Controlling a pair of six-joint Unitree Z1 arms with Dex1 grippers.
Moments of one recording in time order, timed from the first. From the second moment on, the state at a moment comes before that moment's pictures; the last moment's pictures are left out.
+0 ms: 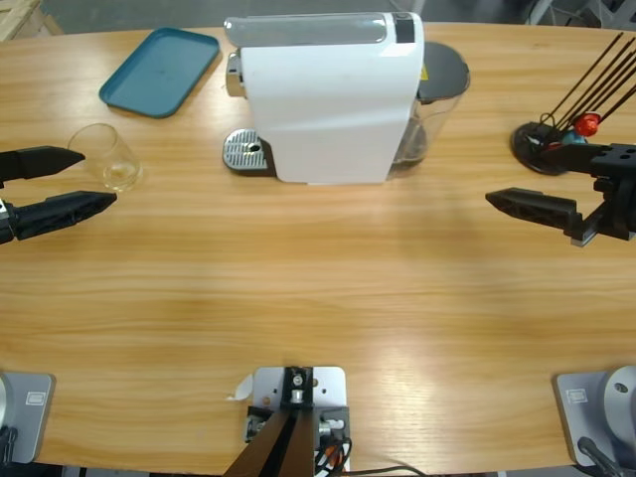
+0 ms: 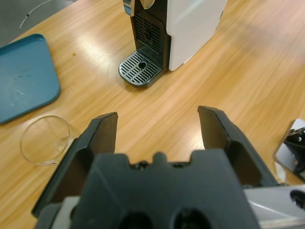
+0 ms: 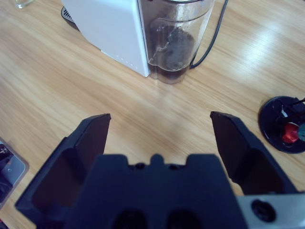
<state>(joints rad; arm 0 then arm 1) -0.61 1.03 -0.47 -0.02 -0.16 0.09 0.69 1.06 -0.59 0.24 -0.04 0.08</state>
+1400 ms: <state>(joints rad) -0.27 1.83 -0.83 -0.75 -1.09 -0.98 0.69 1.06 -0.59 0.24 -0.05 0.08</state>
